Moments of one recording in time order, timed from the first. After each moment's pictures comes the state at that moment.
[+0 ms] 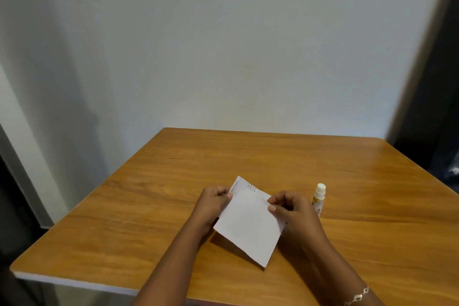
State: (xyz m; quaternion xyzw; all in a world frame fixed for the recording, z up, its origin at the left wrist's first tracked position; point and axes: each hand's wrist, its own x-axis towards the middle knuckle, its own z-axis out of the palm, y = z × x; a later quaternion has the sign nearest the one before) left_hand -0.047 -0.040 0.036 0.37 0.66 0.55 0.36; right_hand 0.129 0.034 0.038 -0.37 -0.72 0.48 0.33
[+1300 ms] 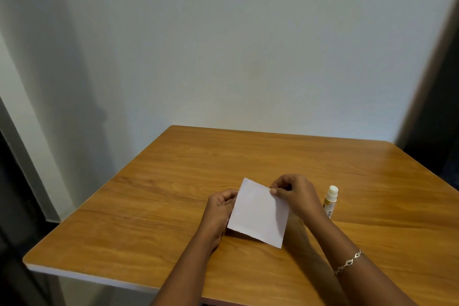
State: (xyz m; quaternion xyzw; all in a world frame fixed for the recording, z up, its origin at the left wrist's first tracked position) left_hand -0.035 -0.056 0.026 0.34 0.56 0.65 0.38; right_hand 0.098 0.058 0.062 -0.40 -0.80 0.33 0.29
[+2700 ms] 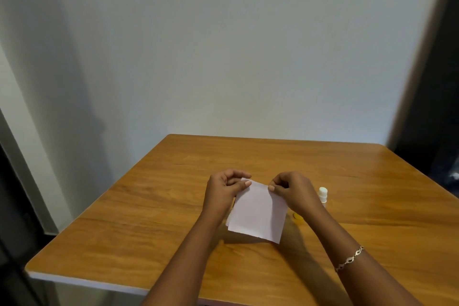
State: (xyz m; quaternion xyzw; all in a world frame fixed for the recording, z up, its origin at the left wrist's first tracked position) left_hand -0.025 -0.045 0.075 0.43 0.58 0.65 0.23; right_hand 0.110 0.049 0.089 -0.40 -0.83 0.28 0.27
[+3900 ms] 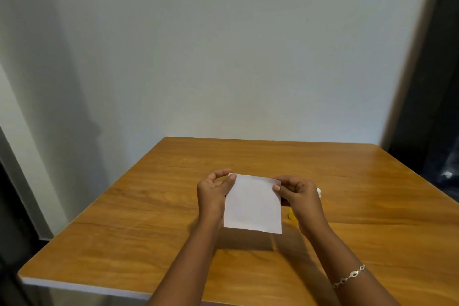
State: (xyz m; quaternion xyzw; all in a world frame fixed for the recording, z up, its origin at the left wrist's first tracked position) left_hand -0.011 -0.043 0.078 0.24 0.58 0.74 0.25; right_hand 0.126 0.044 0.068 -0.30 -0.65 0.54 0.45
